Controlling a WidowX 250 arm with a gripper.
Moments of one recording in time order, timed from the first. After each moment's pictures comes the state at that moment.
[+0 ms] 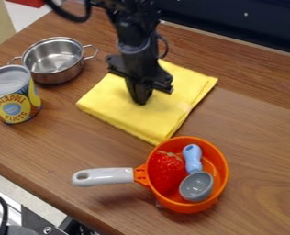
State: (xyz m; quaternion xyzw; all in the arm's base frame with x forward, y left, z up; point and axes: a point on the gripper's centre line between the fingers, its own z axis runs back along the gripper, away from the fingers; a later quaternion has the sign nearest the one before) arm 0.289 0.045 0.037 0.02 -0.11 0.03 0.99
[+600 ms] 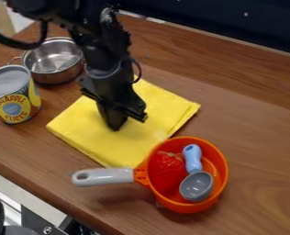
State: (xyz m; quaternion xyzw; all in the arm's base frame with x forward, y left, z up) arm 0.239 0.054 0.039 0.03 -0.10 0.01 0.99
